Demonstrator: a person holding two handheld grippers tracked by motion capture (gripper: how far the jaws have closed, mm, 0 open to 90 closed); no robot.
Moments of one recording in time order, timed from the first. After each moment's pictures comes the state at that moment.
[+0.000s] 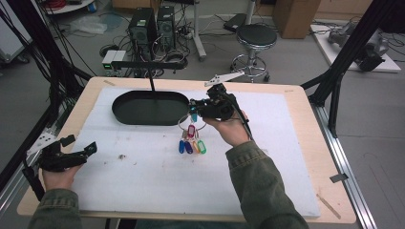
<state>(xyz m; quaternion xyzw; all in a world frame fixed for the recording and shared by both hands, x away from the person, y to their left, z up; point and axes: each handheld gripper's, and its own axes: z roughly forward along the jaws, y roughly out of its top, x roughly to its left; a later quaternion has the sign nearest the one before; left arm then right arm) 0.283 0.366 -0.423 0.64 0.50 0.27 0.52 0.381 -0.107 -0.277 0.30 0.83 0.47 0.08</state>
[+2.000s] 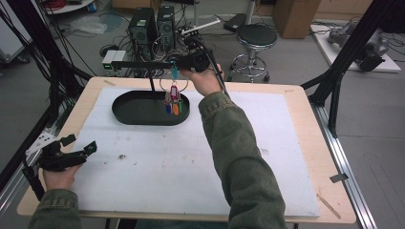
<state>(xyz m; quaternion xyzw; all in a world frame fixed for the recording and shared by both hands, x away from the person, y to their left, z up) 0.284 0.367 -0.423 0.63 0.50 0.27 0.53 0.477 -0.046 -0.210 0.34 0.80 0.48 0.09</state>
